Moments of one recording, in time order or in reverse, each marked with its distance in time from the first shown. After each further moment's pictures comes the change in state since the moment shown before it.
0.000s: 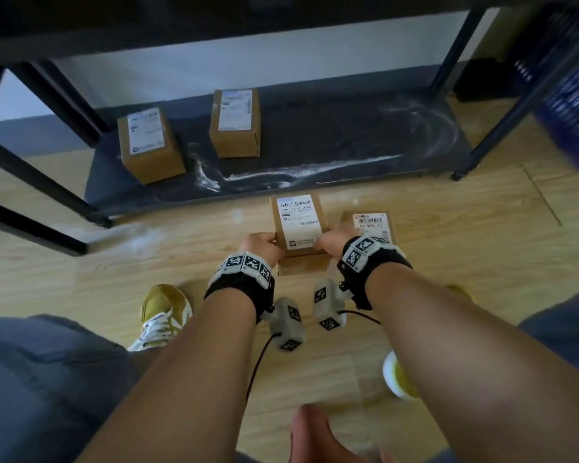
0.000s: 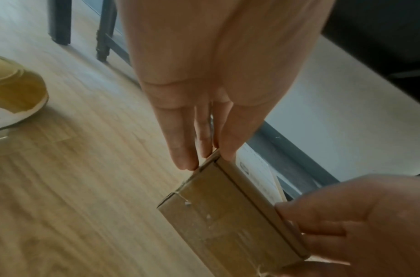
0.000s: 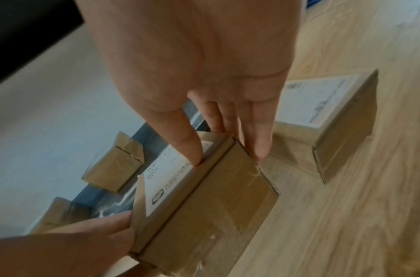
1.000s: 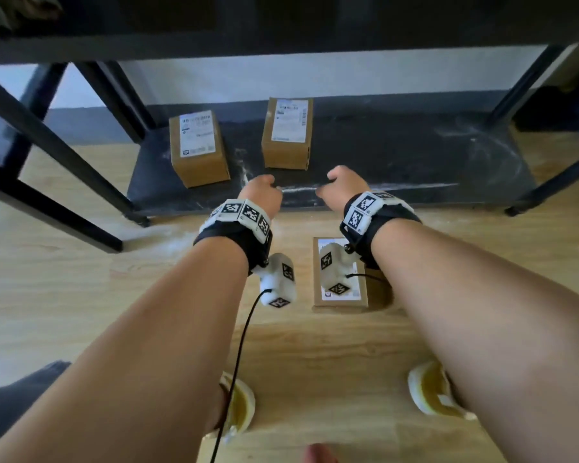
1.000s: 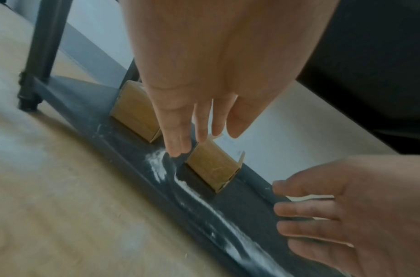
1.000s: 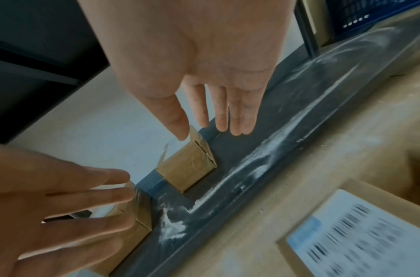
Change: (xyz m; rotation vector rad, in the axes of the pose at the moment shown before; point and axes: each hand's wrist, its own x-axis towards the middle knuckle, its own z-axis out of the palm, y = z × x) left_hand 0.052 0.050 -0.132 0.167 0.196 0.112; right_hand 0.040 -0.144 0.000 -0.120 0.200 -0.339
